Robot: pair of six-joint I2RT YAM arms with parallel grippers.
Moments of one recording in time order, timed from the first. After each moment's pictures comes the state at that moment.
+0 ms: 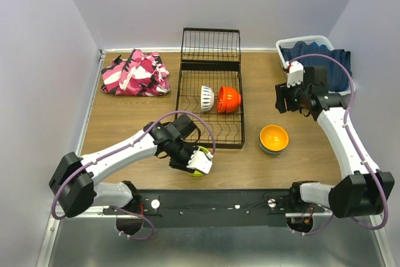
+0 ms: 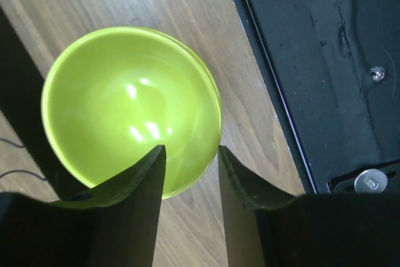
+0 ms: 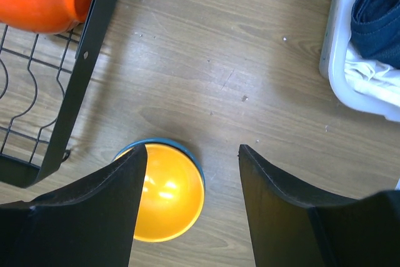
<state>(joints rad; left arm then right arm) -0.85 1.24 0.87 -0.88 0.50 1.06 0.06 1.25 1.14 -0.69 -0.16 -0.23</state>
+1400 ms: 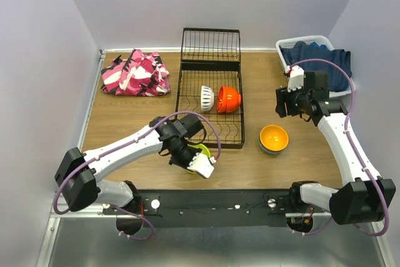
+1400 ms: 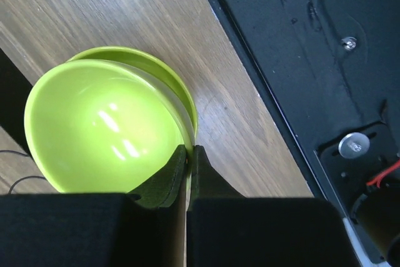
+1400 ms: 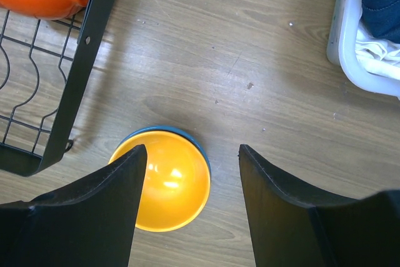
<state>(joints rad) -0.92 1.31 1.00 -1.05 0.46 1.16 0.06 1.18 1.08 -0.70 -0.16 -0.21</state>
